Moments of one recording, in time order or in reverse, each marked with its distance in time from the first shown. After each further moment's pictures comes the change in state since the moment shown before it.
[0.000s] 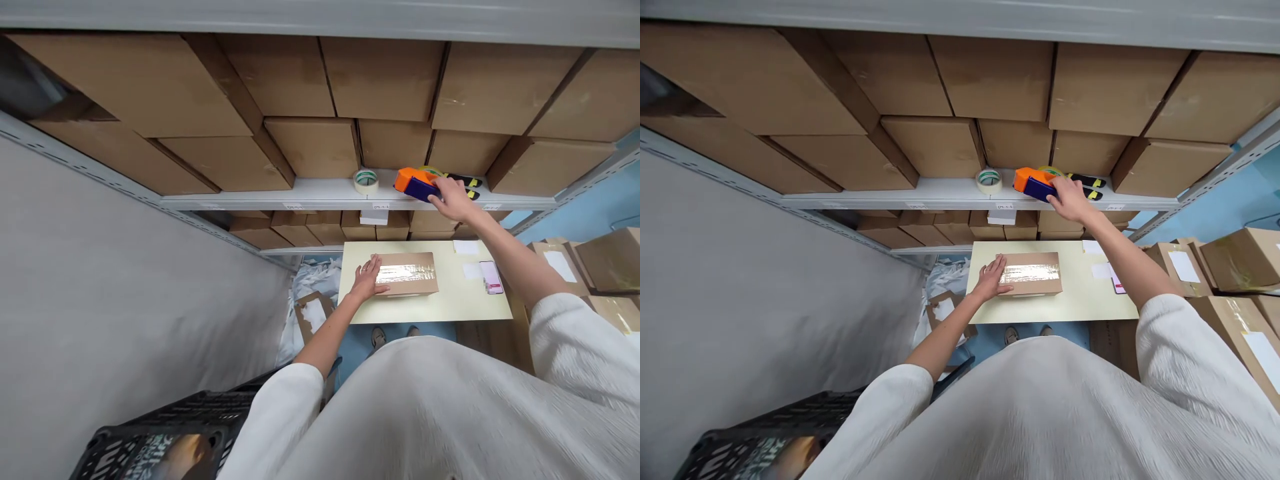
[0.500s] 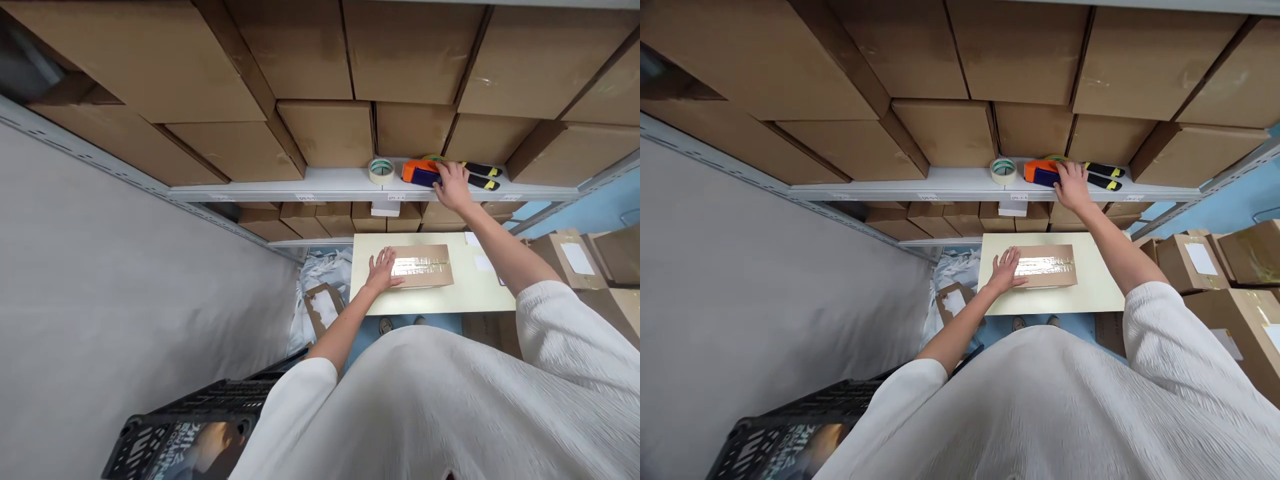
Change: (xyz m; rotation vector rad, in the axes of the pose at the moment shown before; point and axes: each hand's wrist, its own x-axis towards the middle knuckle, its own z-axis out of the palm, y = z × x) left_hand -0.006 0.003 -0.003 -0.011 0.030 0.044; right_hand 0.033 -0.008 0.073 -0.248 0.104 0.081
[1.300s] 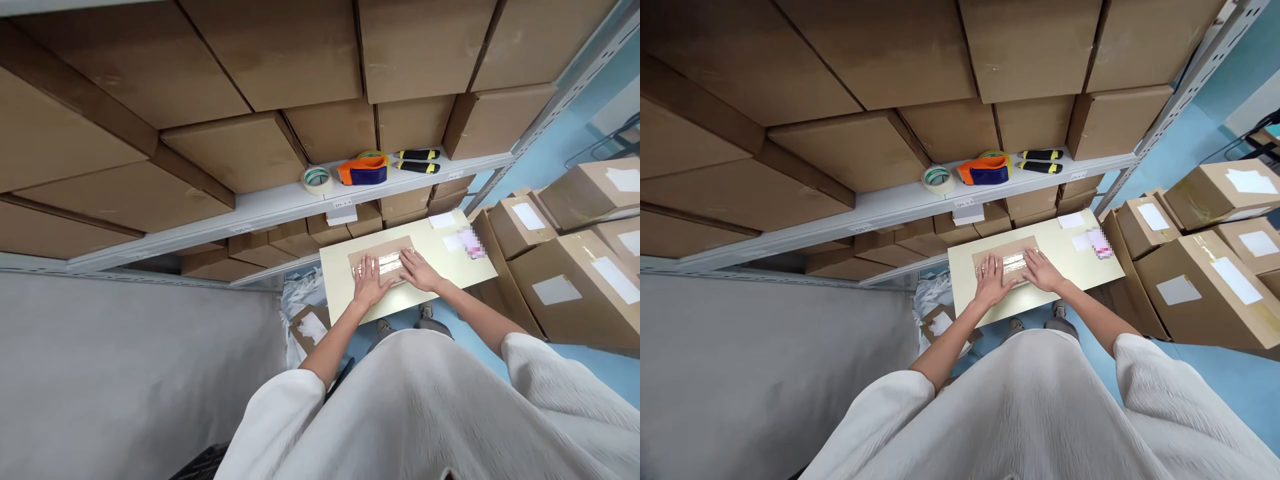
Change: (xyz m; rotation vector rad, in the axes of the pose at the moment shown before) left_hand 0.006 0.058 0.024 0.073 0.008 0.043; right_hand -0.280 -0.049 0.094 0.267 -0.427 0.064
